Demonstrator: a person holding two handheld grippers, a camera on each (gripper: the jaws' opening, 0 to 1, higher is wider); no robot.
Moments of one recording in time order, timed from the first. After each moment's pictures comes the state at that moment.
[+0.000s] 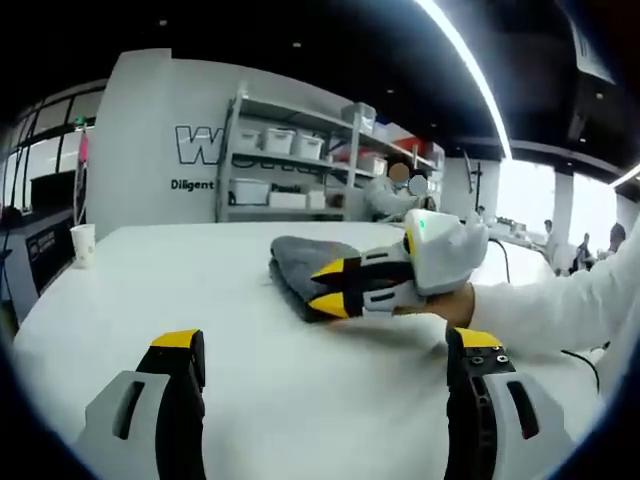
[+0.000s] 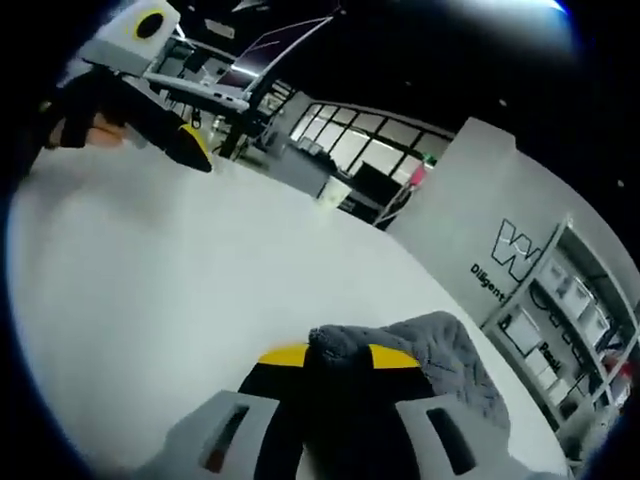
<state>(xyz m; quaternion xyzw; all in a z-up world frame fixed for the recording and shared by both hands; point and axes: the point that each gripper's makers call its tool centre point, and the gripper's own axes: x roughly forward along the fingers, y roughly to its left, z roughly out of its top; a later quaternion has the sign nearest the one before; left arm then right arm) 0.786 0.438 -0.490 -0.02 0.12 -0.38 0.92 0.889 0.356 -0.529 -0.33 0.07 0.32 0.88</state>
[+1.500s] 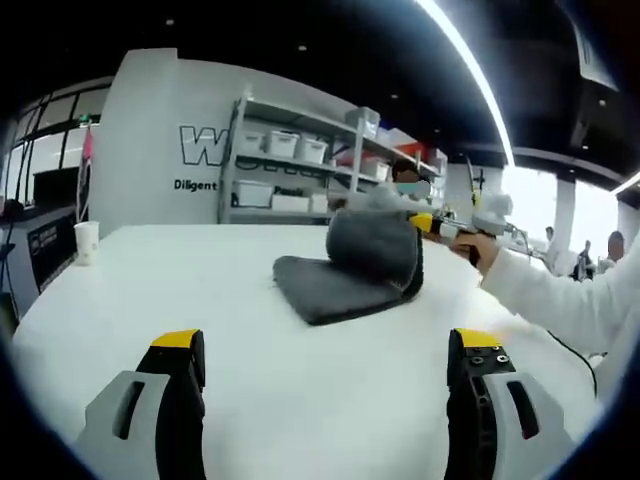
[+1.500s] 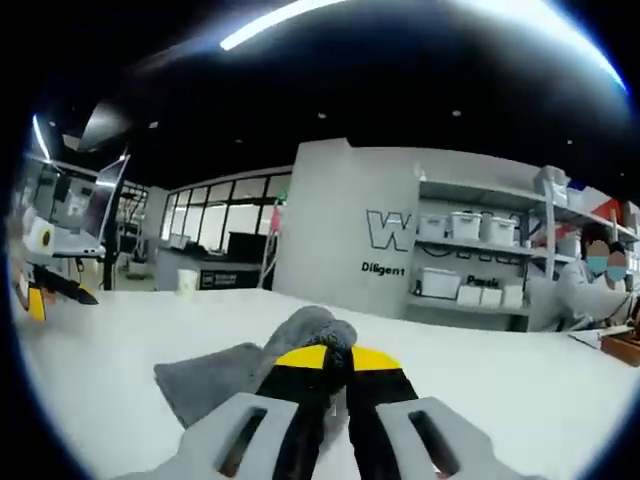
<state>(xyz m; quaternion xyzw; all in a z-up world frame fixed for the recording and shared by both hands) 0.786 0.444 -0.488 -0.03 0.11 -0.37 0.92 0.872 0.105 -0.423 -0.06 -0.03 0.10 0.99</state>
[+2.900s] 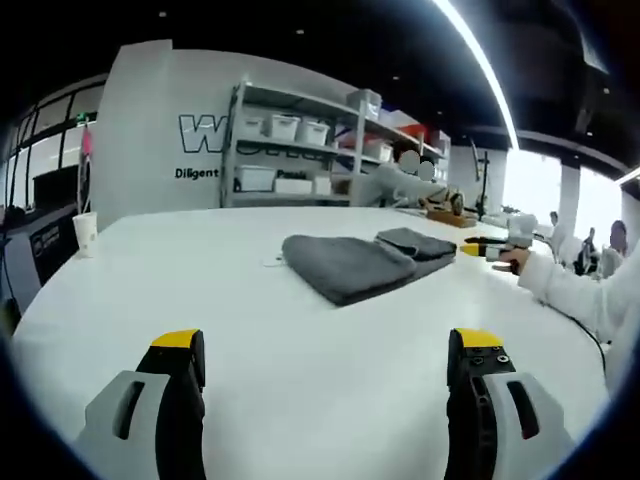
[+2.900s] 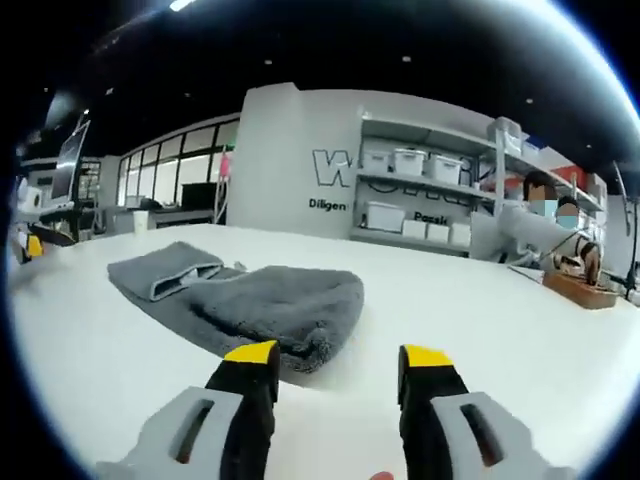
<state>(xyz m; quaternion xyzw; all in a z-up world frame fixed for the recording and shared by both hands) 0.805 0.446 -0.507 0.00 0.14 -0.36 0.92 0.786 -0.036 -0.513 -0.06 0.08 0.02 0.99</state>
